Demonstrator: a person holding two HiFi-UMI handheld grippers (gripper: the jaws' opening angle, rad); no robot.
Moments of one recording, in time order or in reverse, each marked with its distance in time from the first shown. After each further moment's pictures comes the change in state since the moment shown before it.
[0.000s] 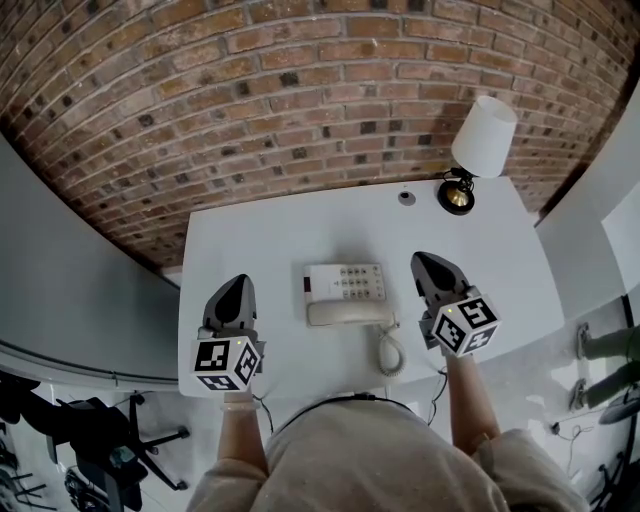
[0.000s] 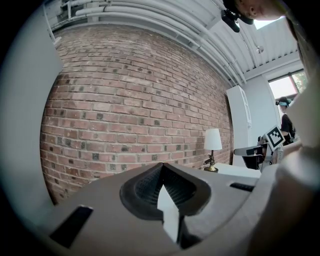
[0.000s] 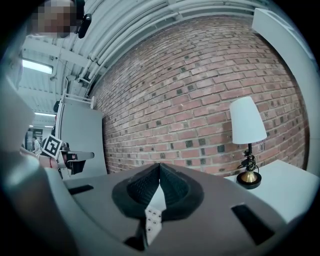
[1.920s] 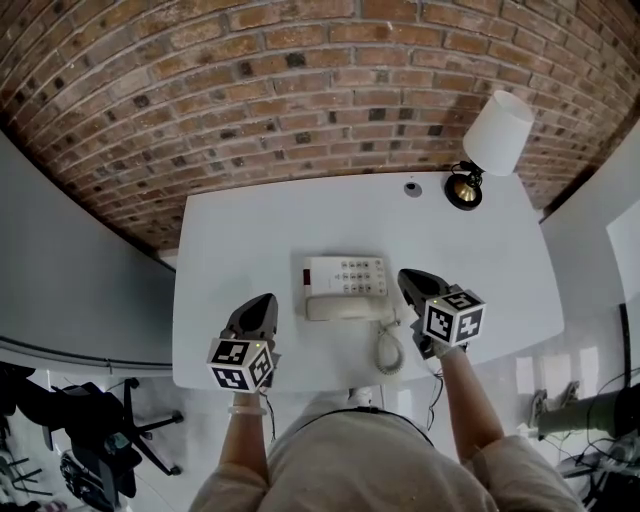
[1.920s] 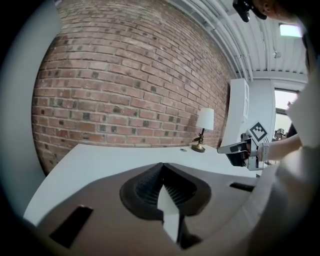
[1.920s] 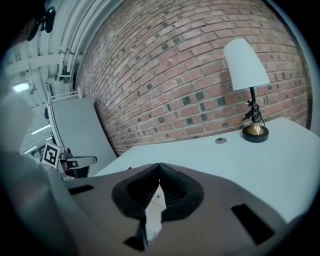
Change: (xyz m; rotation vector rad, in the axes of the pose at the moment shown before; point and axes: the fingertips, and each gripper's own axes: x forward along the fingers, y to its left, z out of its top) left arm 0.004 -0.031 -0.102 -0.132 0.283 -0.109; right arm 0.022 0.000 -0.099 0.204 0.362 0.046
